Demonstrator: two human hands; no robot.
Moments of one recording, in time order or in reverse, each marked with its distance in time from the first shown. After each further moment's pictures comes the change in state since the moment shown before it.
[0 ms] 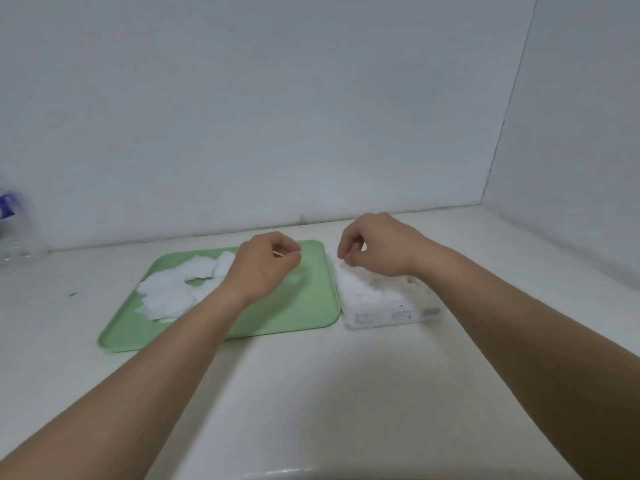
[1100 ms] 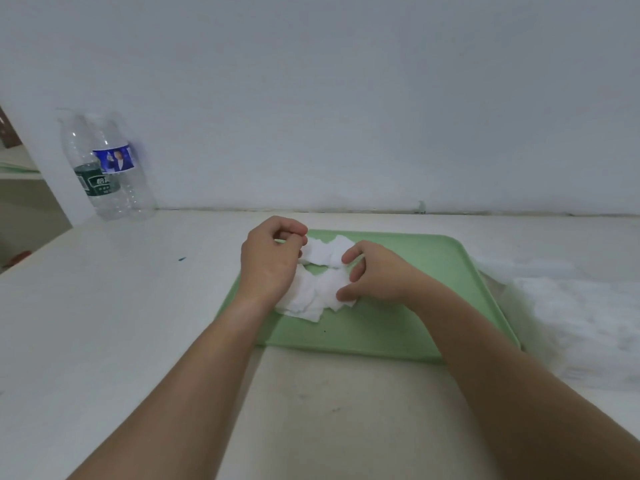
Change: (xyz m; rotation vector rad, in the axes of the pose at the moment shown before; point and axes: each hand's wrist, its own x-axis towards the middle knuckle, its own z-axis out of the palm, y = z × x) left_hand 0.006 -0.142 -0.101 -0.276 0.422 -0.204; right_hand 0.147 -0.105 0.177 0.383 -0.227 0.115
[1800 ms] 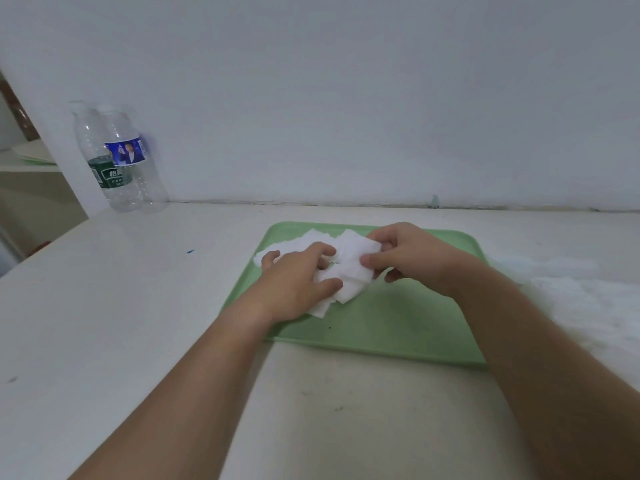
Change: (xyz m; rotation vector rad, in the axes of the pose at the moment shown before) left_hand -0.010 -0.011 0.000 0.697 -0.531 0.101; right_hand -0.005 0.003 -0.033 0.285 -0.106 -0.152
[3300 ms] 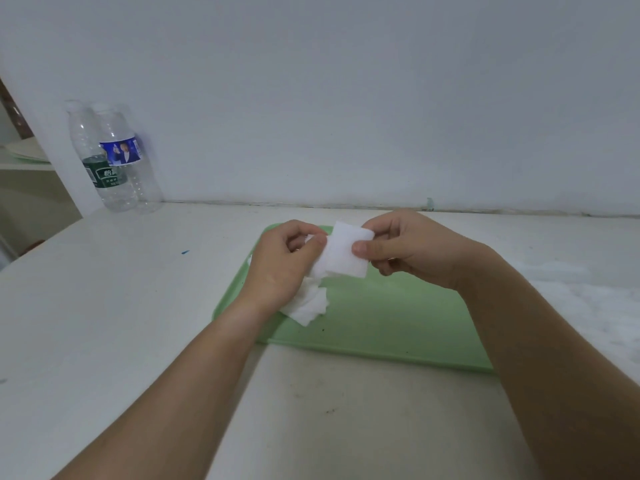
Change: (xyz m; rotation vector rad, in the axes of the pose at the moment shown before) left_hand 0.001 0.014 -0.004 -0.818 0.395 0.021; right_hand -0.016 -0.022 -0.013 0.218 -0.161 -0.137
